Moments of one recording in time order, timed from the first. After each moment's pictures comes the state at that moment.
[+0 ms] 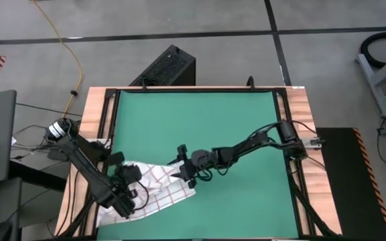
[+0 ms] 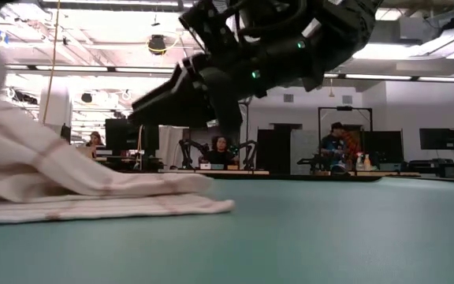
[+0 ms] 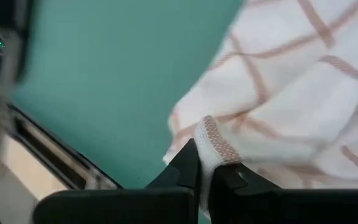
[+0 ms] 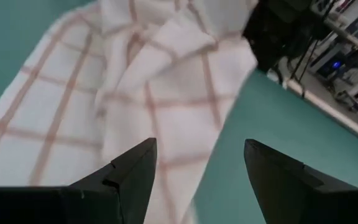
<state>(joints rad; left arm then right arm) -0.81 1.59 1.24 -1.57 -0.50 -1.24 0.18 2.04 1.17 0.57 0.07 -0.49</state>
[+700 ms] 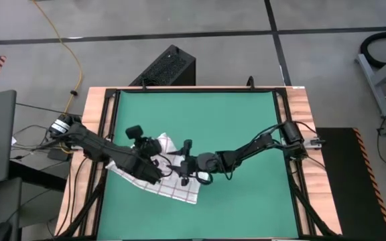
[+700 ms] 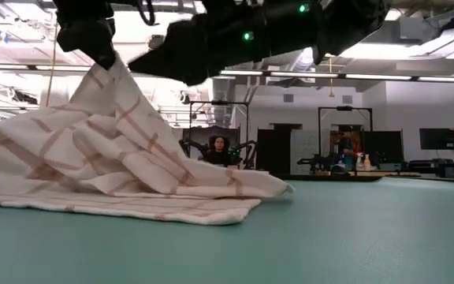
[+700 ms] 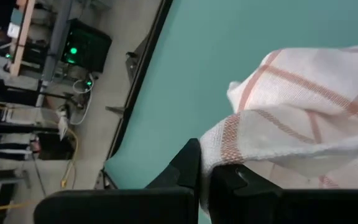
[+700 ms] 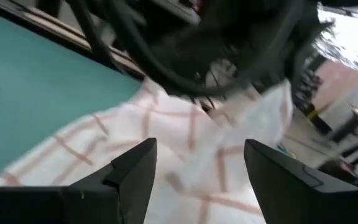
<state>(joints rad) -0.41 1.58 1.26 -1.45 -0.87 -0.84 0.23 2.01 1.17 0.73 0.43 -0.45</state>
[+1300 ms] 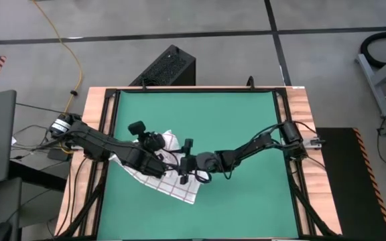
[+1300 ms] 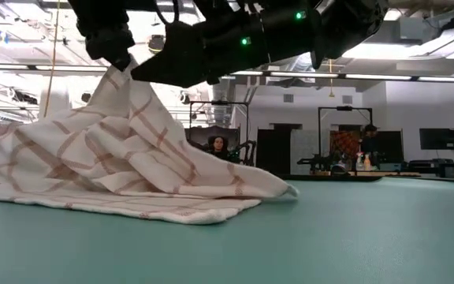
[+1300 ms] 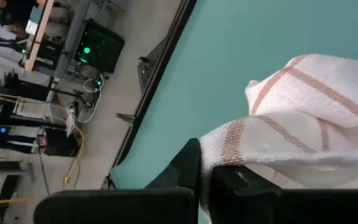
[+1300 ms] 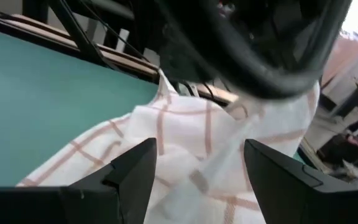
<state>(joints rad) -0.35 1.58 1.26 -1.35 -0.94 -0.78 0.22 2.02 1.17 0.71 0.45 -0.33</state>
